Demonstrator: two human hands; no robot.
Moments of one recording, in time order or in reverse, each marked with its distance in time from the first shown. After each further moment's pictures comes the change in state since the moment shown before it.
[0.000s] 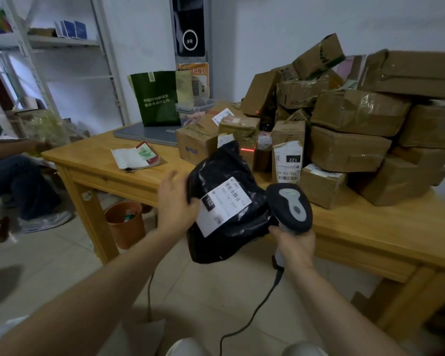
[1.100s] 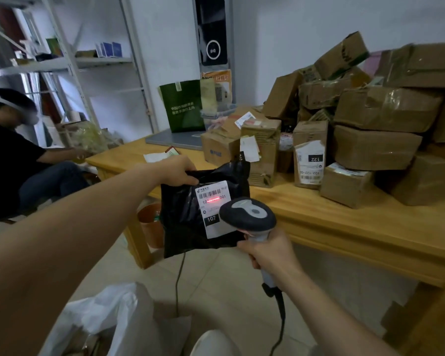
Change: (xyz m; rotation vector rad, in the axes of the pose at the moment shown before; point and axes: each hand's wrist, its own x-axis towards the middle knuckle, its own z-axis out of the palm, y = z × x) left_hand 0.076 0.020 -0.096 0.611 -0.634 0.150; right_hand -0.058 -0.007 0.033 -0.381 -0.523 -0.004
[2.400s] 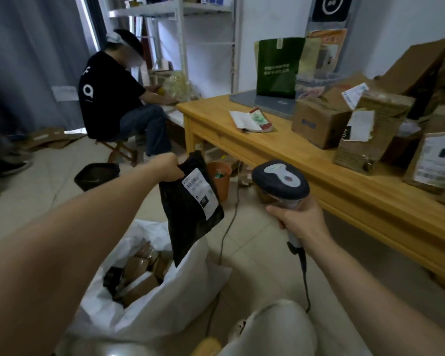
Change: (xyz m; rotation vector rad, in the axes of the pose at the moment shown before) left_hand -0.135 -0.165 0.084 -0.122 0.068 -0.639; right_hand -0.016 -0.029 0.092 -0.027 -0.201 -0.141
